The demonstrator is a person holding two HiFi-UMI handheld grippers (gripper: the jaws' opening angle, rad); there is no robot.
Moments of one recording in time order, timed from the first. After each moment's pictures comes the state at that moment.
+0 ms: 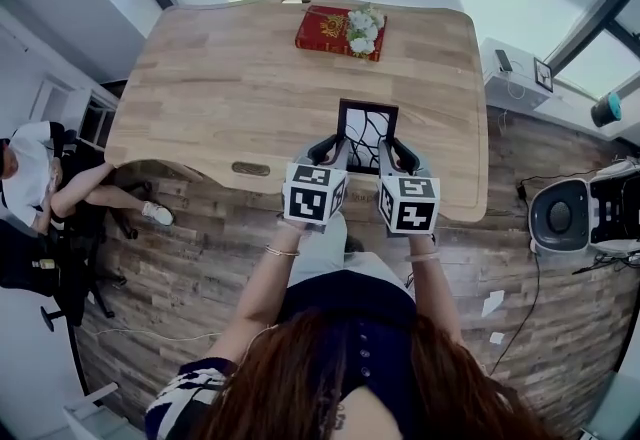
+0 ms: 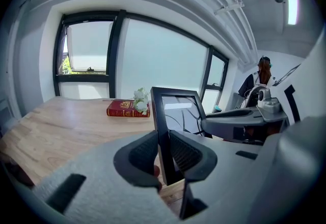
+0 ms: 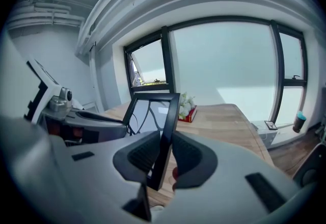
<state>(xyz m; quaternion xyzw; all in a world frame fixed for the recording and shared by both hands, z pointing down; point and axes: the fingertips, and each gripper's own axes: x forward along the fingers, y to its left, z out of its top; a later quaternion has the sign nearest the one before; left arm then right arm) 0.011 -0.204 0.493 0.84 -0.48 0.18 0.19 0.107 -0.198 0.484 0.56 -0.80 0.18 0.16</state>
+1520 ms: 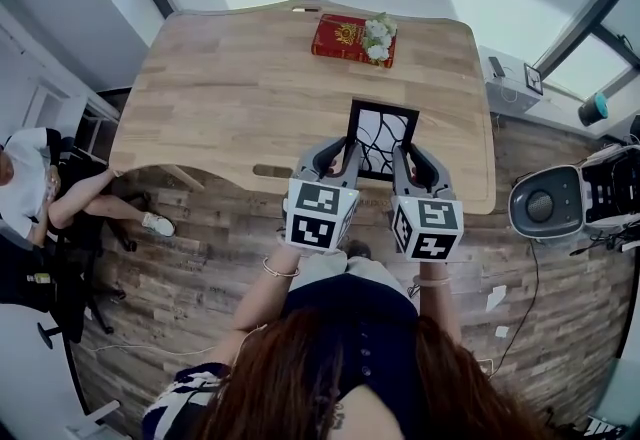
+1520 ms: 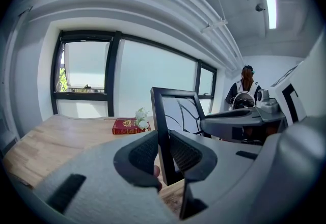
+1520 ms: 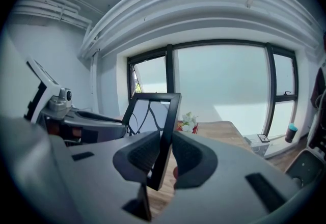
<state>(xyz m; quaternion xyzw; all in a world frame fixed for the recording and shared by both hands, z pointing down) -0.043 -0.157 0.401 0.87 -0.46 0.14 0.12 0.052 -0.143 0.392 0.60 -0.78 0.11 0.12</state>
